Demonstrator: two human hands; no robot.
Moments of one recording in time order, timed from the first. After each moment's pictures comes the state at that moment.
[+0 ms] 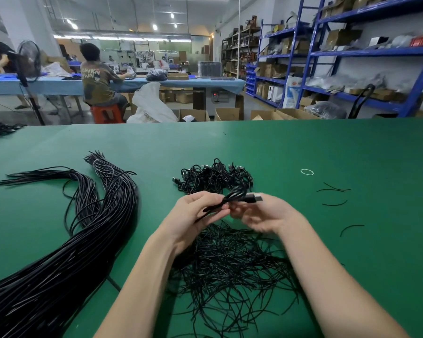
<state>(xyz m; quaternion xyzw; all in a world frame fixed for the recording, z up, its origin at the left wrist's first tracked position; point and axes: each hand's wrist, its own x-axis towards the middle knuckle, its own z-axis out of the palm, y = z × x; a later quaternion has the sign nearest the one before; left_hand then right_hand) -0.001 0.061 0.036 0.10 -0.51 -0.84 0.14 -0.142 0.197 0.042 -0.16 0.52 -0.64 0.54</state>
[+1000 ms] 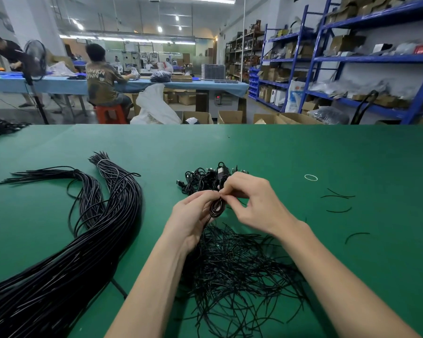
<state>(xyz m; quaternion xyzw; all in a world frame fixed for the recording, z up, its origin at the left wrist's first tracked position) -0.013 0.064 0.042 0.25 -0.47 -0.81 0.23 -0.122 0.181 0.054 -0.59 0.69 -0.40 -0.11</state>
